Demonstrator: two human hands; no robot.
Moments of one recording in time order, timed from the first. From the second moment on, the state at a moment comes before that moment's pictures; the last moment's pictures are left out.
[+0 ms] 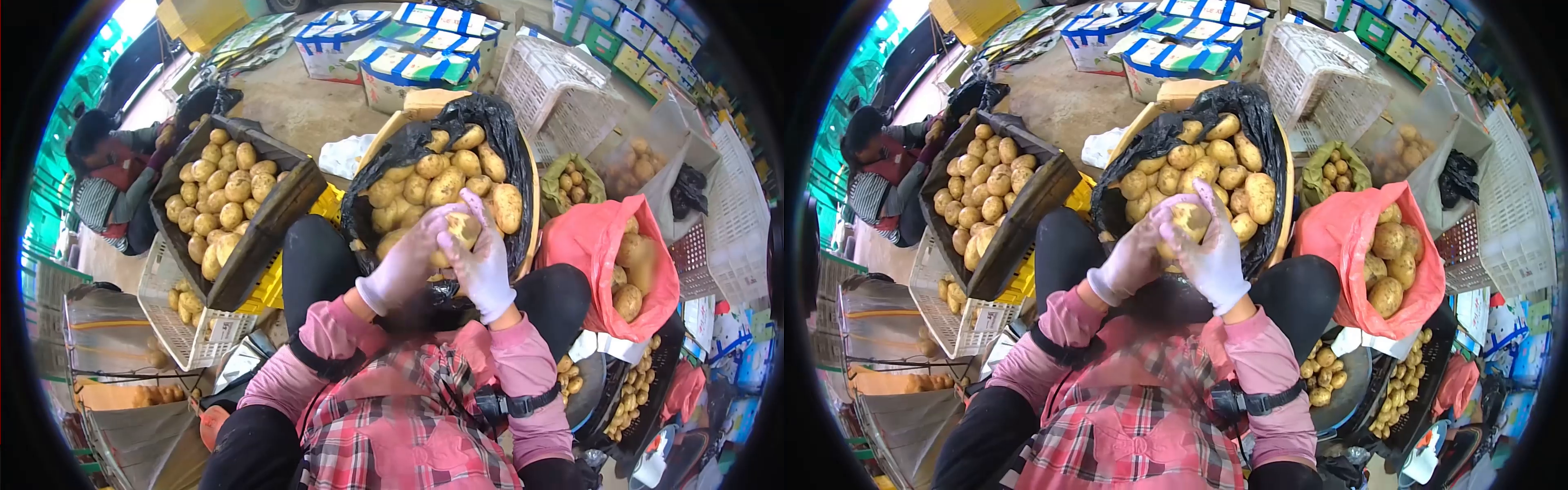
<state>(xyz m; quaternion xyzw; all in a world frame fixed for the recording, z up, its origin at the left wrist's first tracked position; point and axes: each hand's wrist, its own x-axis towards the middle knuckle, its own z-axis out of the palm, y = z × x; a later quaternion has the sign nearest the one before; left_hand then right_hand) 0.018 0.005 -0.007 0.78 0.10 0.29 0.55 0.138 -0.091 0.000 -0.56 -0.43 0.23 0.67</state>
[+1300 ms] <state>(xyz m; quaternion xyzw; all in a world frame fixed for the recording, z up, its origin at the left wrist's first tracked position) -0.332 0.130 -0.005 0.74 0.62 0.23 0.07 0.107 -0.104 -0.004 -0.67 -0.60 0.34 0.27</state>
